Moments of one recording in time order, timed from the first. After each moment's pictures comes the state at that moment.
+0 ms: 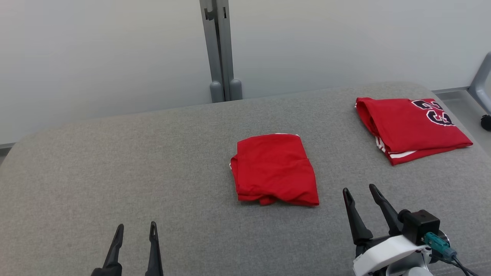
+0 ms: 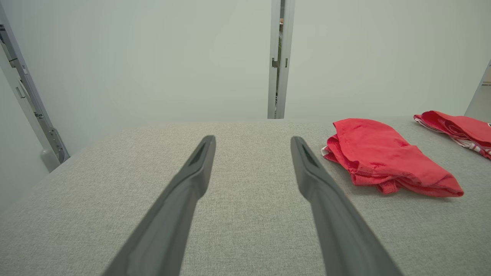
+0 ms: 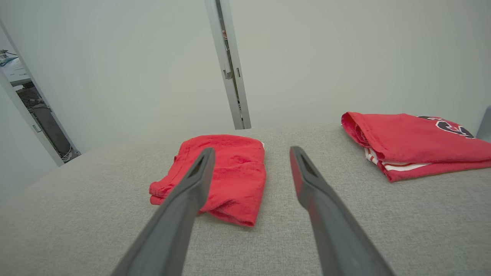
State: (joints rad) left arm 0.20 0.05 -0.11 0.07 -0.14 0.04 -0.26; right arm -0.01 -0.09 0.15 0.24 0.26 0.13 -0.26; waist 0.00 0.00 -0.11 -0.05
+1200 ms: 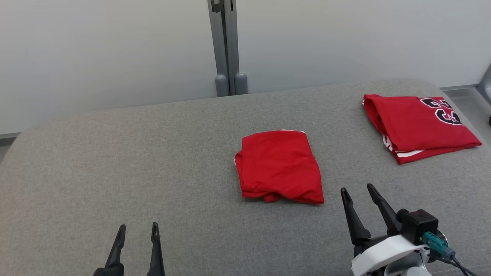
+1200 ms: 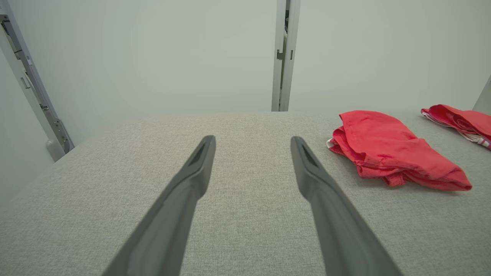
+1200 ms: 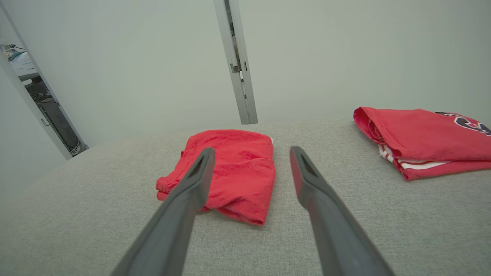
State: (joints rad) left arm 0.19 0.05 -0.11 0.08 -0.14 0.04 -0.26; right arm -0.01 -0.09 0.16 0.24 0.27 0.13 -0.26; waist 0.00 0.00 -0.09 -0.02
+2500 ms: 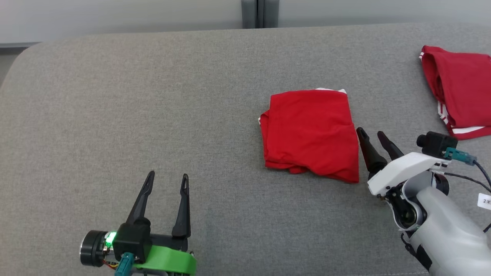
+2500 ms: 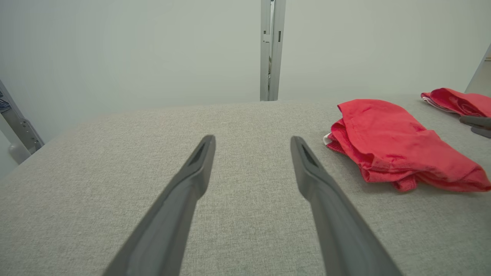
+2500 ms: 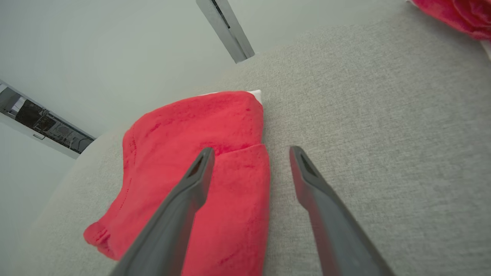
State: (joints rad) left arm 0.01 0.05 -0.23 0.05 -0.10 0.02 -0.26; right arm -0.49 -0.27 0.39 0.67 0.91 0.13 -0.20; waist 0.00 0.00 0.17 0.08
